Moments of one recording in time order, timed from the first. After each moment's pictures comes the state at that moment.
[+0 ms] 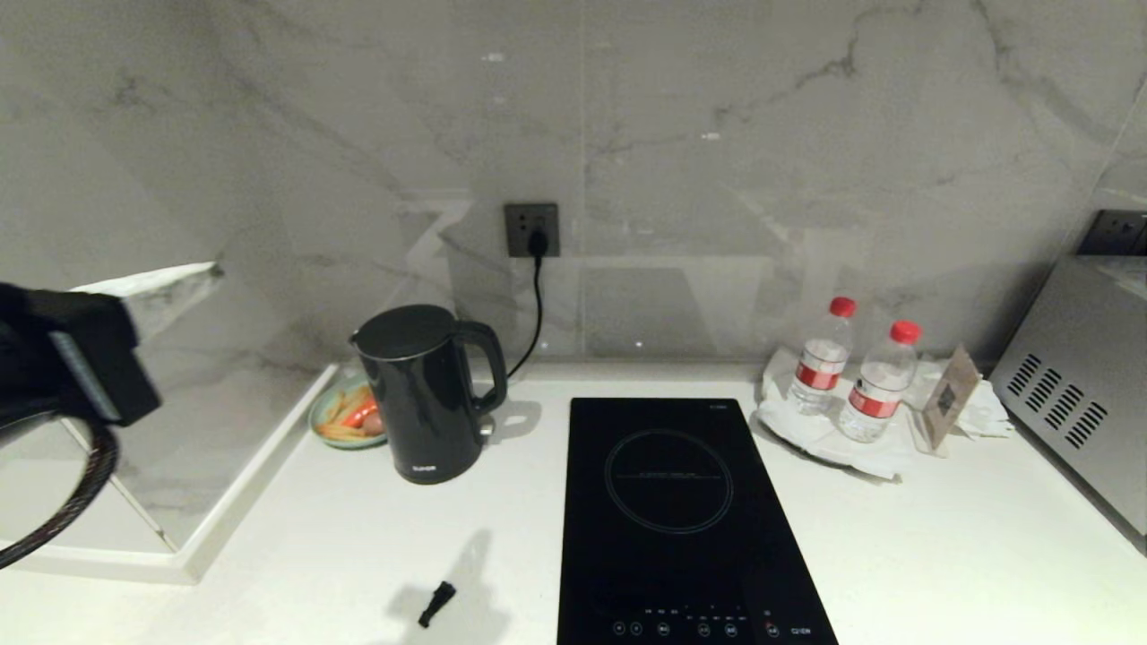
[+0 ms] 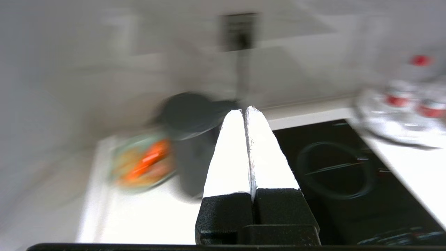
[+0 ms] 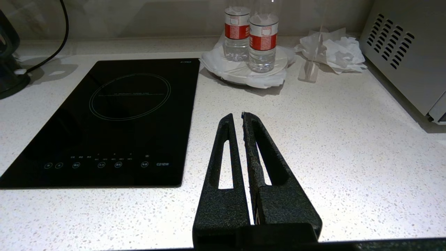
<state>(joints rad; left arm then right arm) -0.42 1.00 -0.76 -0.27 0.18 0.03 0.00 0.00 0.00 0.00 0.00 -0.01</state>
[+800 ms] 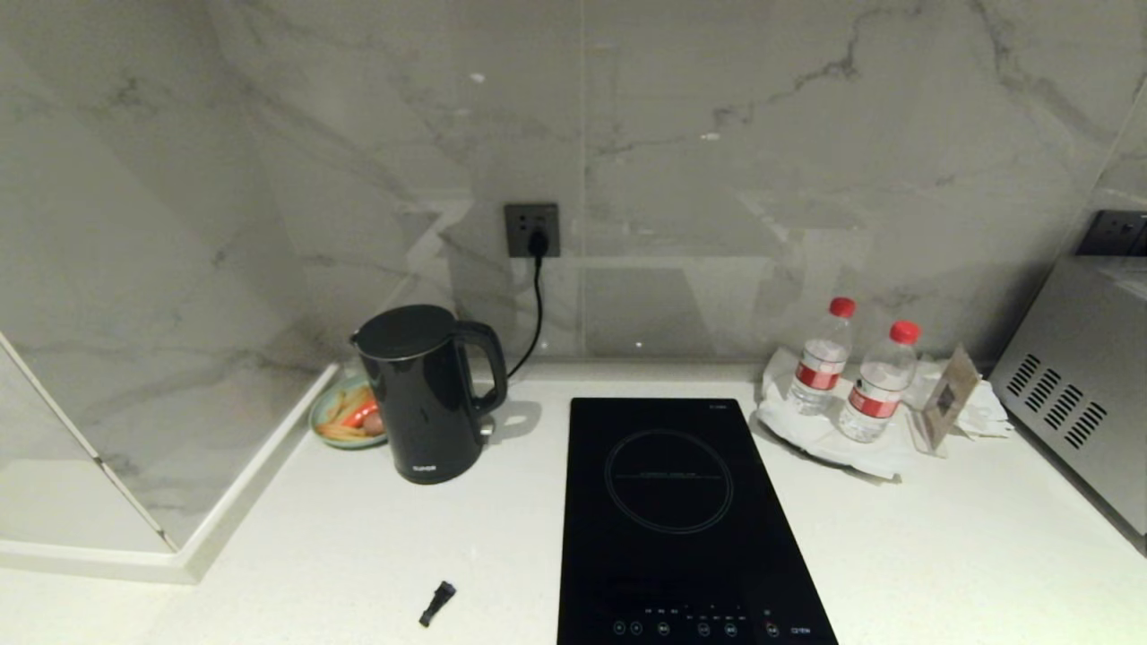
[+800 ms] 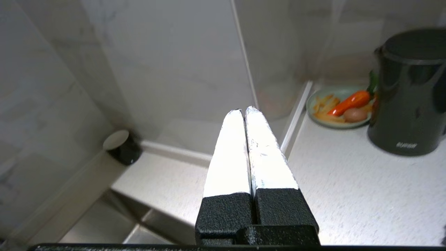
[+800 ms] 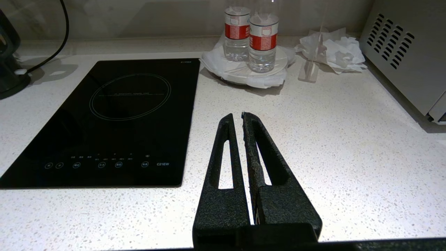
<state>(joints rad) -0.07 0.36 -0.56 0.11 0.52 0.30 0.00 0.00 0.00 0.00 0.00 -0.01</state>
